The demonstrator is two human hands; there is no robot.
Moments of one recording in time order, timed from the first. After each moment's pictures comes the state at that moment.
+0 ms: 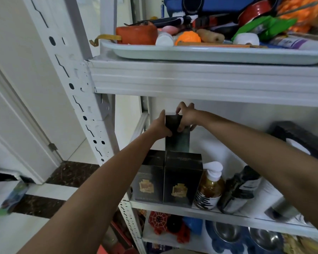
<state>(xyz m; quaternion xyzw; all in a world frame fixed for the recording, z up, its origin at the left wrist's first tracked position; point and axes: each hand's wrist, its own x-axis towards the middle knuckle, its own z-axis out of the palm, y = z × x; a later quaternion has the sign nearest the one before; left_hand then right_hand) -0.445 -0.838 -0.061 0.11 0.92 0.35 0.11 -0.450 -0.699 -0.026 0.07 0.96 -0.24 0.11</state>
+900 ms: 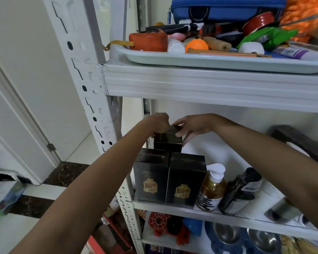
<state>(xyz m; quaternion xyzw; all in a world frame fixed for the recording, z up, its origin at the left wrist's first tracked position) -0.410 -0.852 0.013 0.16 0.96 0.12 0.17 -0.435 -0.687 -0.022 -0.02 0.79 -0.49 0.36</state>
